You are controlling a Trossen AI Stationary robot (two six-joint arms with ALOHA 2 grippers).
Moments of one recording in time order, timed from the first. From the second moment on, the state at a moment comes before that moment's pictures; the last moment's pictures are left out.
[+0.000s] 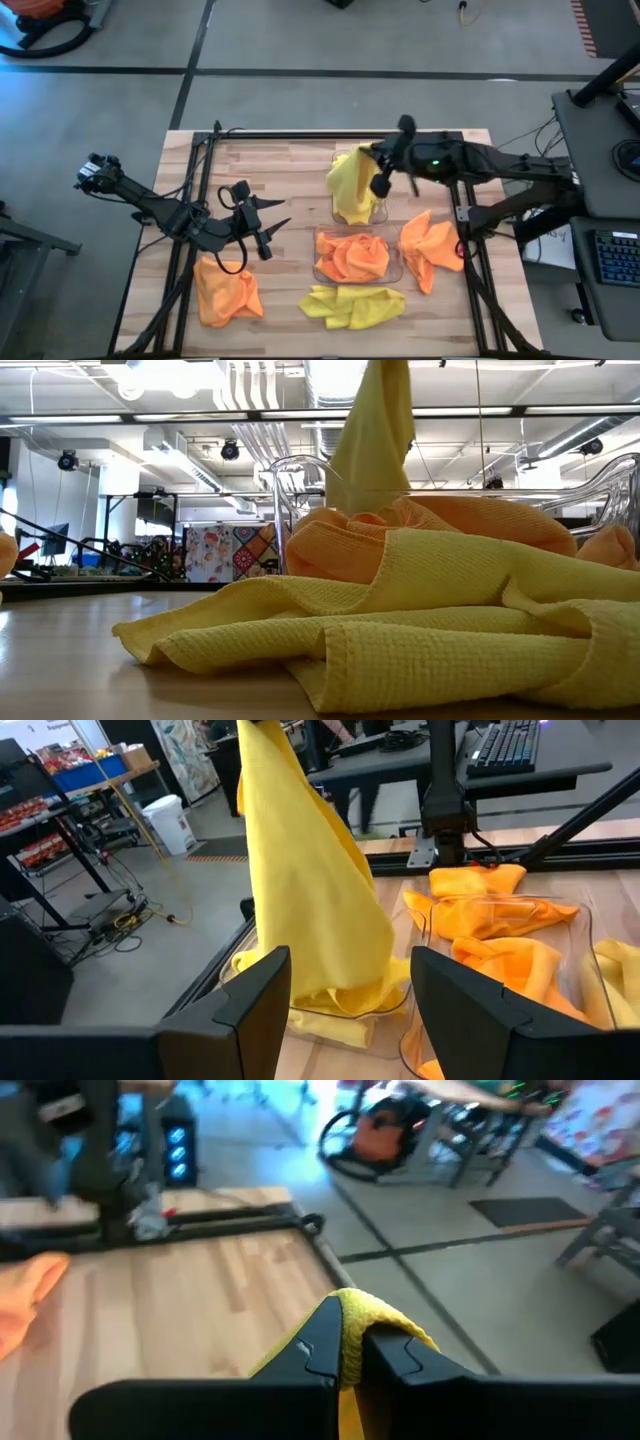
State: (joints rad) left arm -0.48 1.13 0.95 -0.17 -0.91 -0.05; right arm -0.04 1.26 1.42 -0.50 0.43 -0.04
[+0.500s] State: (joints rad) left arm -0.48 1.13 0.95 -0.17 -0.91 -0.05; right arm -0.10 1.09 0.96 -0.09 0.51 0.03
